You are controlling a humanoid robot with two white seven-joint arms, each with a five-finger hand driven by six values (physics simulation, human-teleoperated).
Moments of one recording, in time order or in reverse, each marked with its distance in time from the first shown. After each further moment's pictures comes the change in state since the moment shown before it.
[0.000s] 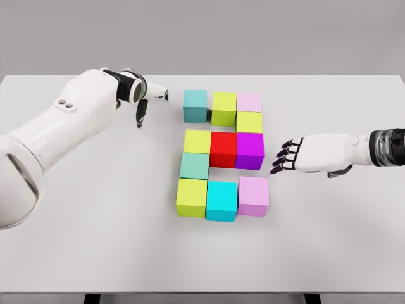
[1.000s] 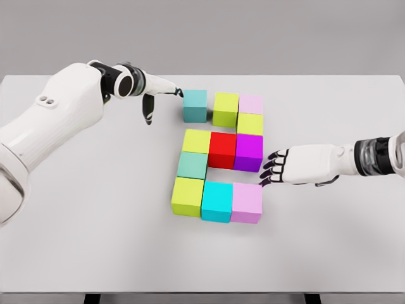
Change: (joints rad) left arm 0.012 0.064 0.102 -0.086 0.024 -0.193 -0.003; right arm 0.003 0.022 0.033 -0.059 0.017 0.000 0.000
